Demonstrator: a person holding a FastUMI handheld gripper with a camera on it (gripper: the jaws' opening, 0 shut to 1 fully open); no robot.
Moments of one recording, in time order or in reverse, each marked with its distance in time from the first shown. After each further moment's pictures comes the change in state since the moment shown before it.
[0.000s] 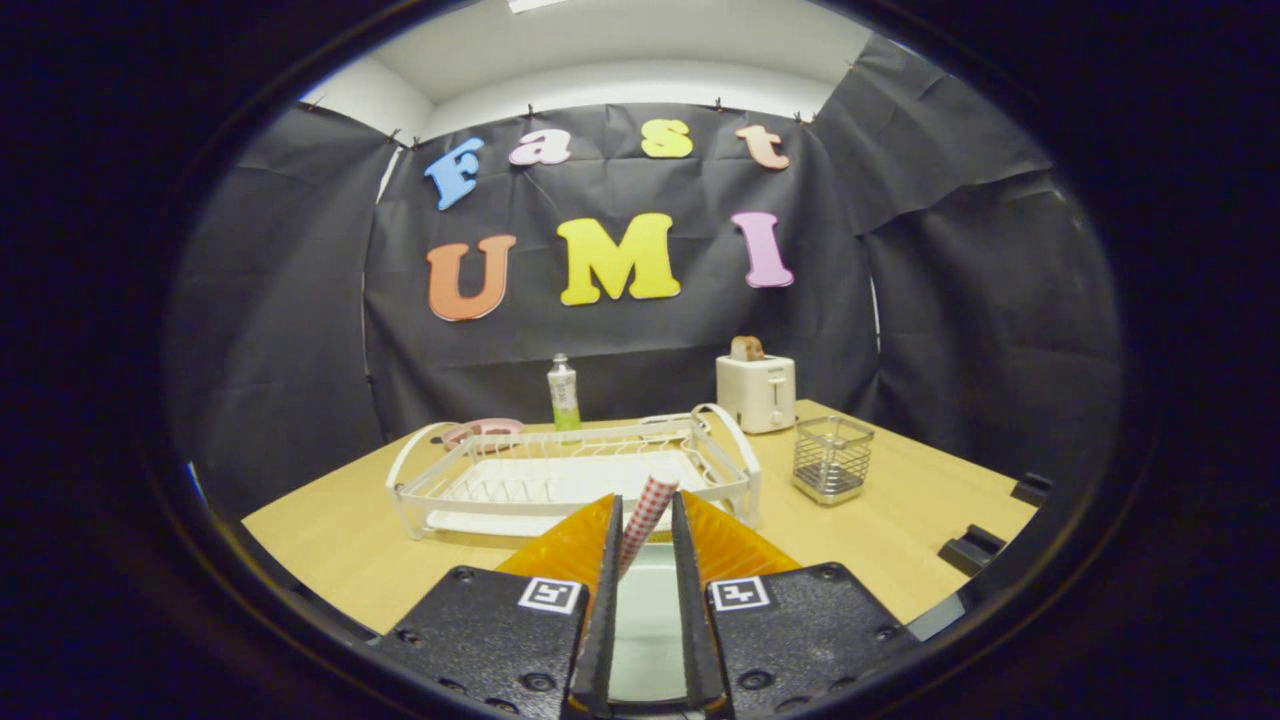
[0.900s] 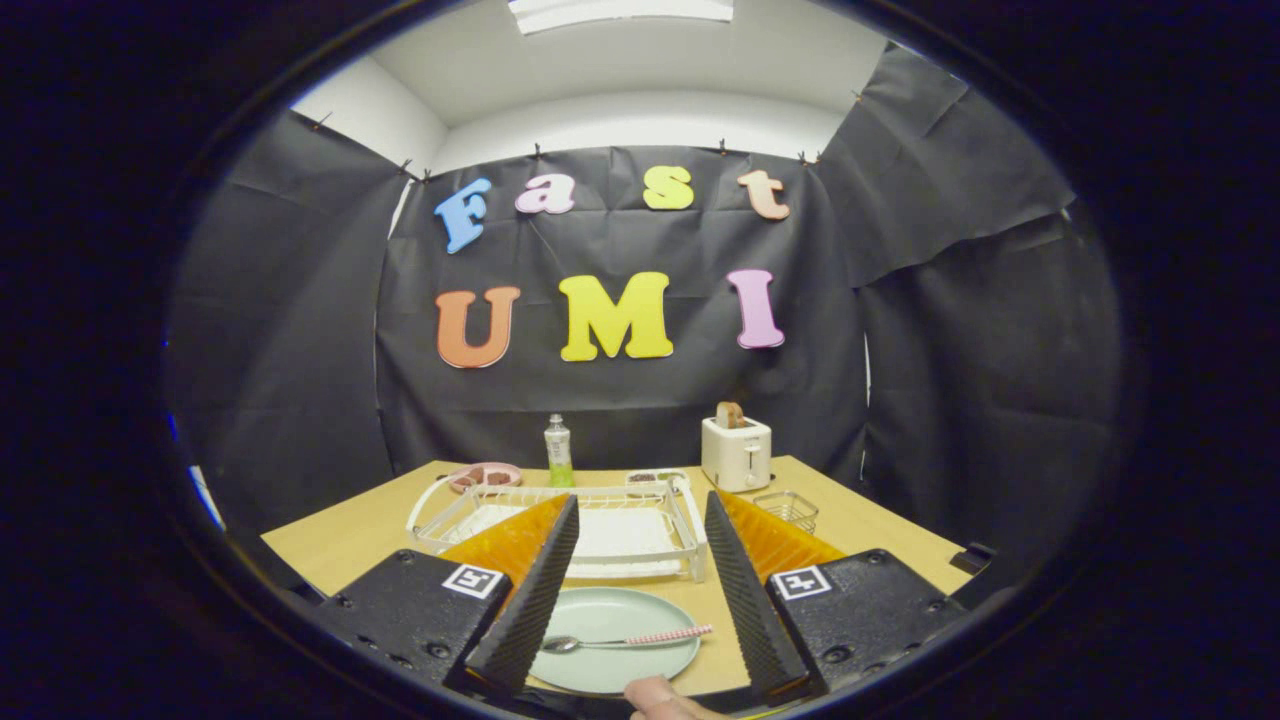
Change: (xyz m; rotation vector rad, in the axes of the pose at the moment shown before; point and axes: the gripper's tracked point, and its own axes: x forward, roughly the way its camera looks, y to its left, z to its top) arm -0.062 -0.032 0.087 -0.033 -0.067 0.051
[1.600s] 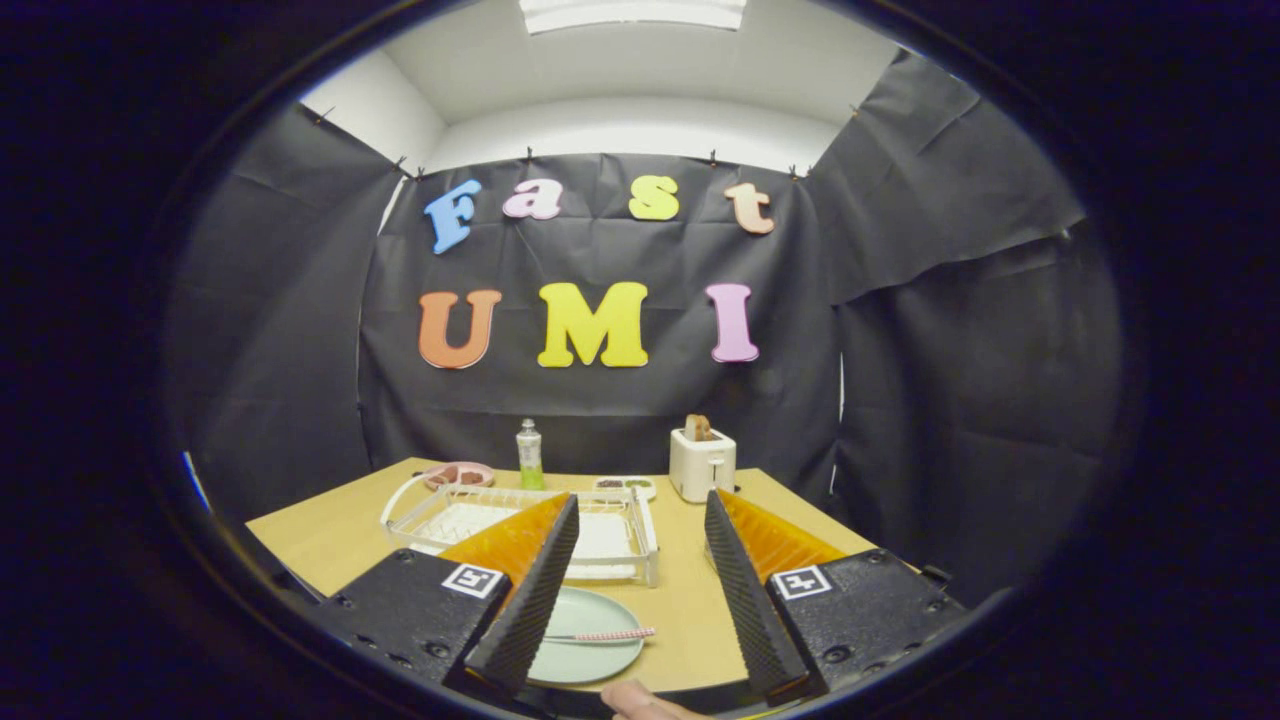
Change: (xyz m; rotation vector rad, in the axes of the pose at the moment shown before) arm -0.015 -0.035 0.017 -0.016 -0.022 -0.047
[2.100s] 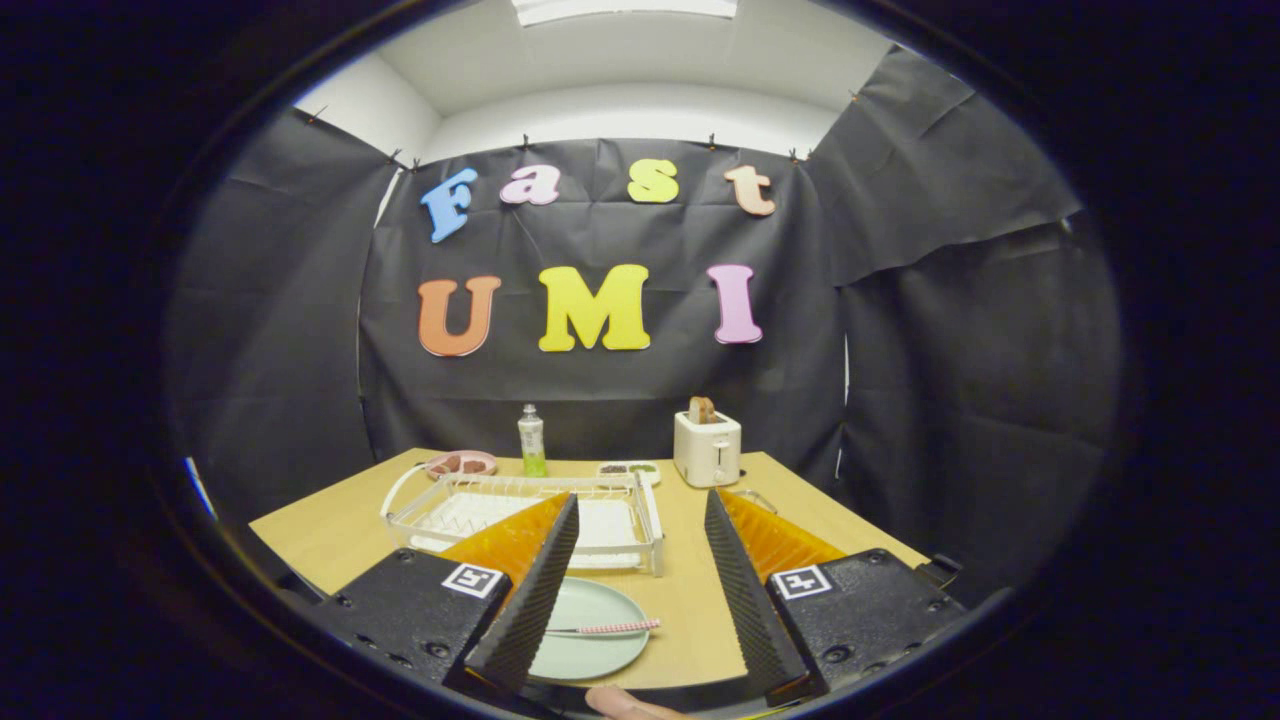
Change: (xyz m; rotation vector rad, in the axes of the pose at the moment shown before) arm 0.007 0.003 -0.012 0.003 0.048 0.006
